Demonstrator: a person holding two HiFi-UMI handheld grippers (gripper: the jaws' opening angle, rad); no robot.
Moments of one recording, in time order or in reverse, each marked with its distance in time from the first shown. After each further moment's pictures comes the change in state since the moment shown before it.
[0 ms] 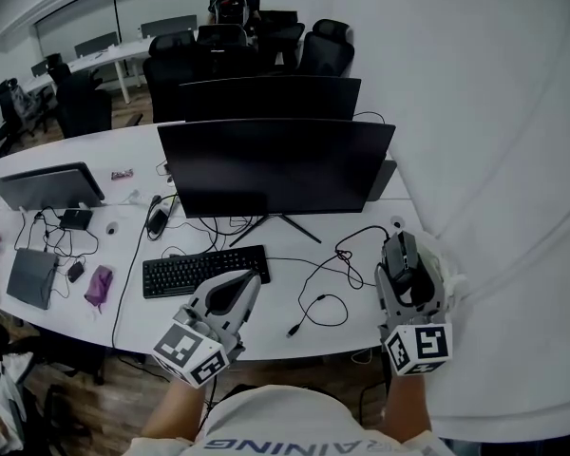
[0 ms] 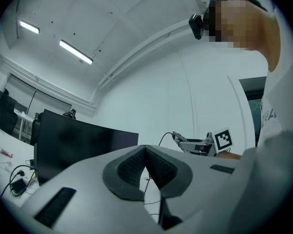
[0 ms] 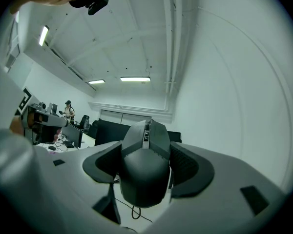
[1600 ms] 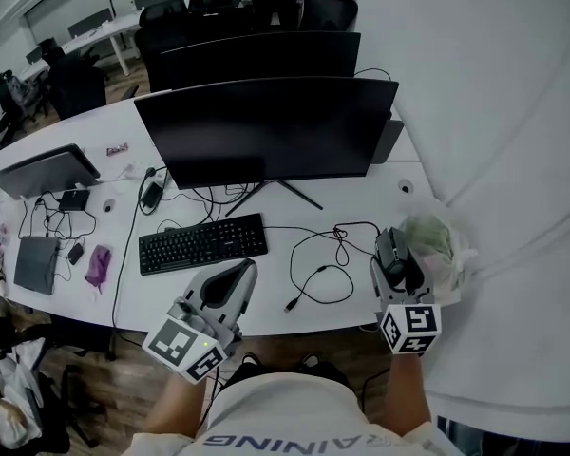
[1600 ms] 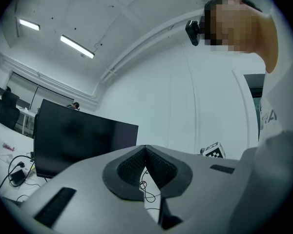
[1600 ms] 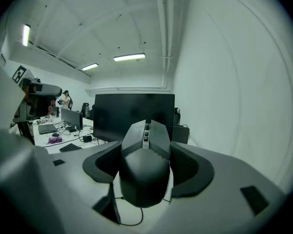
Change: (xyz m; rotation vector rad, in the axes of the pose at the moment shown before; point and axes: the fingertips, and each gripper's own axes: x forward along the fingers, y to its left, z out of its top) left arm 0.015 -0.016 -0.023 -0.017 0.070 0.026; right arm 0.005 -0.027 -0.125 0.066 0.264 0.010
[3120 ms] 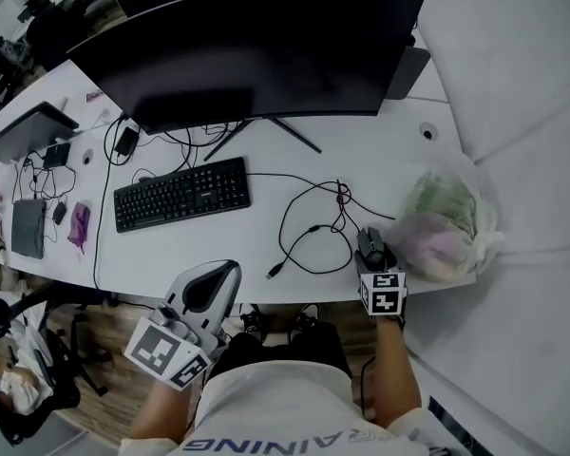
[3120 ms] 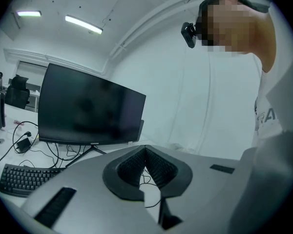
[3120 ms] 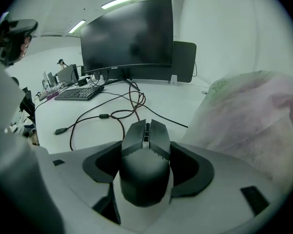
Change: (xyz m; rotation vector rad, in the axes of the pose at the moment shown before) left arm 0.027 -0.009 -0.101 -0.102 0.272 0.112; right arm 0.062 -0.025 -0.290 0.019 0.600 0.079
